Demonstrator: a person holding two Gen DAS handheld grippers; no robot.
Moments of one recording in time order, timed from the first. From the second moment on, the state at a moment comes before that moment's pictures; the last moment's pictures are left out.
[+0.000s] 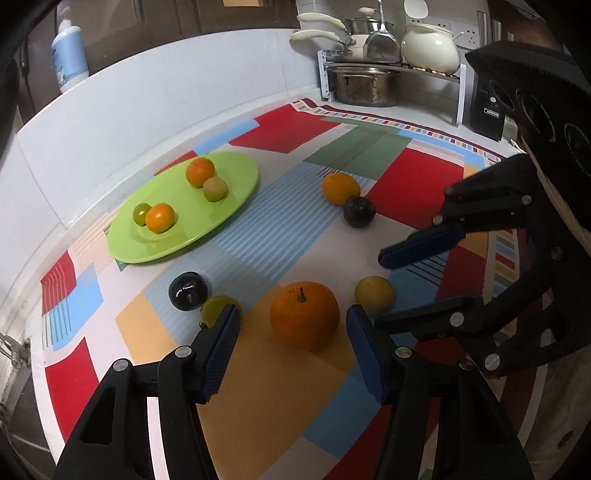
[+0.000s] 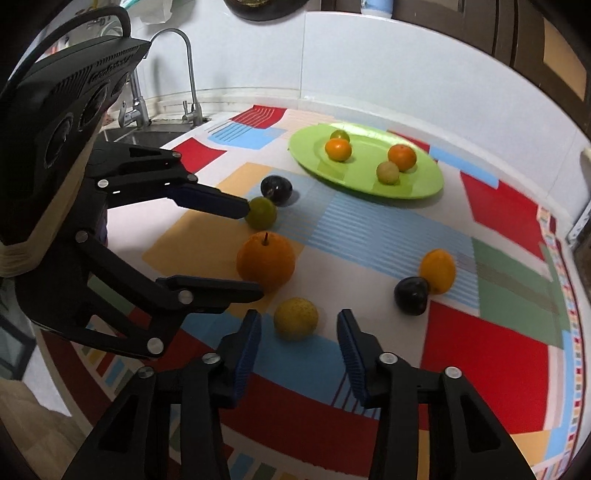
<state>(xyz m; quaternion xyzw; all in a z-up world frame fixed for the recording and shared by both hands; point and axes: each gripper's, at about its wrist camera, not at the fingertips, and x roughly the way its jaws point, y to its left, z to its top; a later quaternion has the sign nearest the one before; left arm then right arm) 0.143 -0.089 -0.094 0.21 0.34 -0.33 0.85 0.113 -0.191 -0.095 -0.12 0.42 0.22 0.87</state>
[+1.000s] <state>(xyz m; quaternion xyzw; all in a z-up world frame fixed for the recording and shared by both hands) 0.135 -0.081 -0.064 0.13 0.36 -0.28 0.88 0.113 -0.210 -0.079 -0.05 0.40 0.20 0.89</state>
